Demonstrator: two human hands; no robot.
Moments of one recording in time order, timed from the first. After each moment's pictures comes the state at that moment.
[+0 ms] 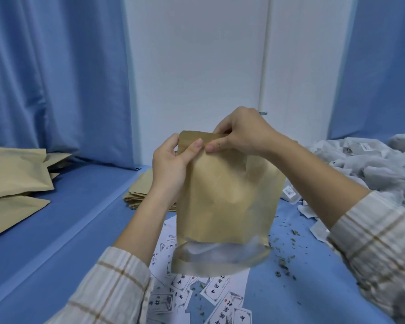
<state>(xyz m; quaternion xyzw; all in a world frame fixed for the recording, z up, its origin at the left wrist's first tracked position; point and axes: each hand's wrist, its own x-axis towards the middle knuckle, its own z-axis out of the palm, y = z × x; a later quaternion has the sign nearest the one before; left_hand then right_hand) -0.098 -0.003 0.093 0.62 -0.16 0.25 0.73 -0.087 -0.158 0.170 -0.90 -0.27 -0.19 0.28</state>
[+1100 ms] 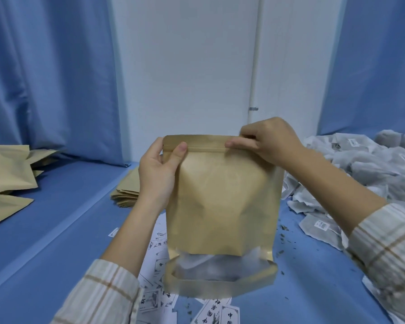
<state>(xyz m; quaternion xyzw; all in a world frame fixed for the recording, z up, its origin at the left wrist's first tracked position) -0.098 -0.011 0.075 0.61 -0.16 0.28 0.73 -0.079 -0.215 0.139 -0.90 -0.22 -0.35 0.10</state>
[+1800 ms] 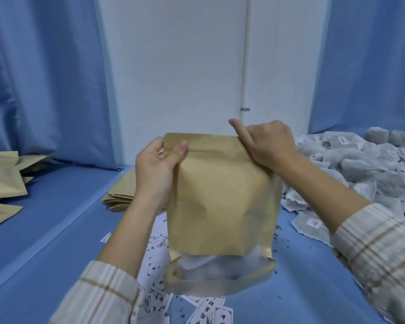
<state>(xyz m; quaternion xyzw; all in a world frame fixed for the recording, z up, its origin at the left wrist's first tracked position) -0.097 -0.022 0.085 0.58 -0.17 0.24 0.76 -0.070 -0.231 0.129 -0.87 -0.10 -0.47 0.07</state>
